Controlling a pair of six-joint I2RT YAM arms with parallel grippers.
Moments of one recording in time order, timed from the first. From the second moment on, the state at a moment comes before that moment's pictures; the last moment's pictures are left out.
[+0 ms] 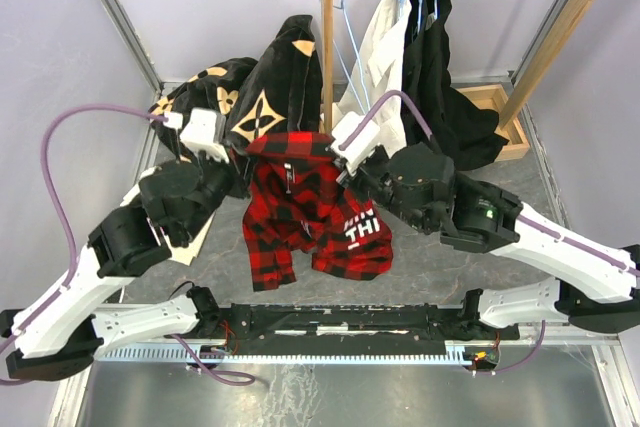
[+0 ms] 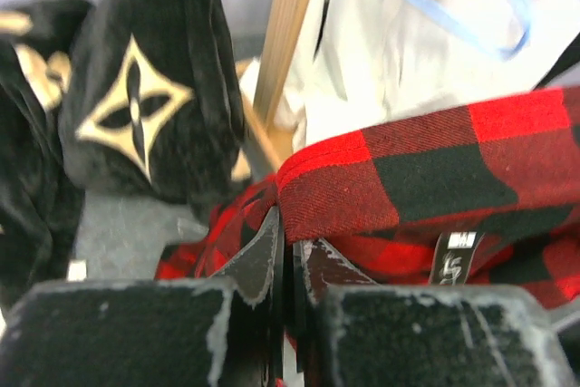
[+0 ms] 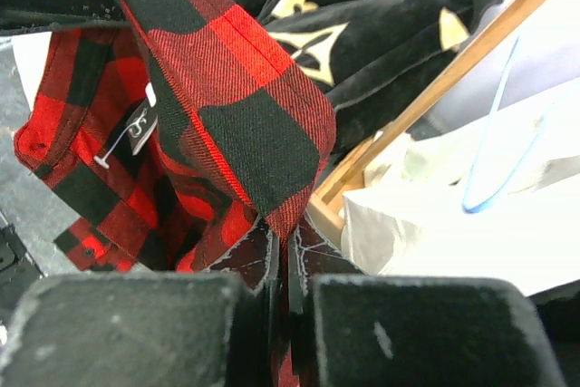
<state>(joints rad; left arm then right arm) -0.99 0.79 1.24 -0.67 -0.59 -0.33 1.24 1.21 1.53 -0.54 0.47 -0.15</state>
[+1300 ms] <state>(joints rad) -0.99 0.59 0.82 -0.47 -0.41 -0.38 1.24 1.09 1.25 -0.53 0.45 0.03</state>
